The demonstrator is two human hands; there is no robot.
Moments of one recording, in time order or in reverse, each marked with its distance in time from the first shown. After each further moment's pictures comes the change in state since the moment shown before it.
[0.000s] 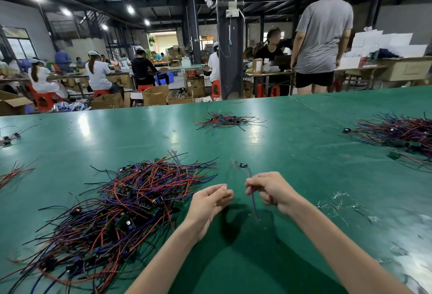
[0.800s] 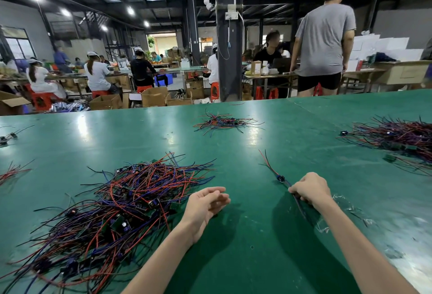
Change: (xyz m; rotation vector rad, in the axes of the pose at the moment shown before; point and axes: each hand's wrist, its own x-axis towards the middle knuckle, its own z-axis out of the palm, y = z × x) left_hand 0.000 0.001 -0.004 0.016 0.016 -0.019; right_hand 0.025 0.023 -0.093 -0.706 0.516 0.205
